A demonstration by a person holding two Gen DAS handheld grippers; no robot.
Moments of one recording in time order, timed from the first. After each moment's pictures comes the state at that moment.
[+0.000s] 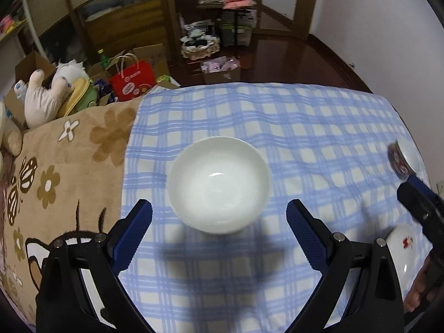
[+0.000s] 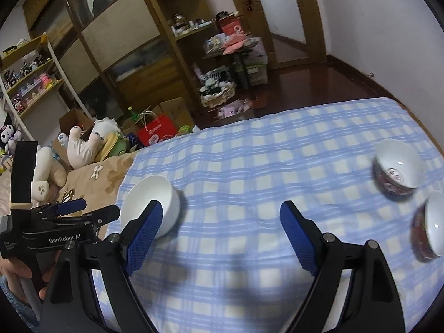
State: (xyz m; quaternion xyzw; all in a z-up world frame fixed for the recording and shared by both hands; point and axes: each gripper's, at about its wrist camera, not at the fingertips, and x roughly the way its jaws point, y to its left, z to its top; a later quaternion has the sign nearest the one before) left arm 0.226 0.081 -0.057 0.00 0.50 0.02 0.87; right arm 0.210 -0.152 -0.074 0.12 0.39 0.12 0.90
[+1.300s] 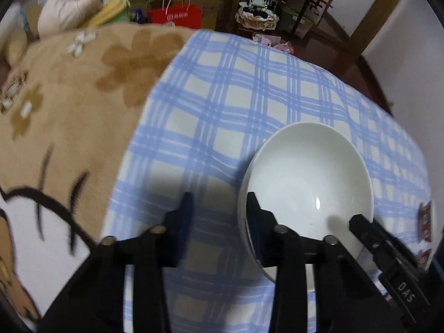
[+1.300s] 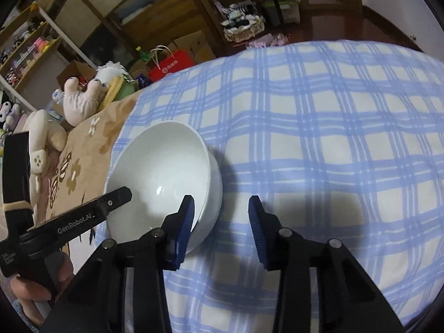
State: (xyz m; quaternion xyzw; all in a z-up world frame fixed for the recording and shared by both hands) left arm 0.267 0.171 -0.169 -0.17 0.54 0.08 0.82; right arm 0.299 -0.056 -0.187 0.12 0.53 0.17 0.82
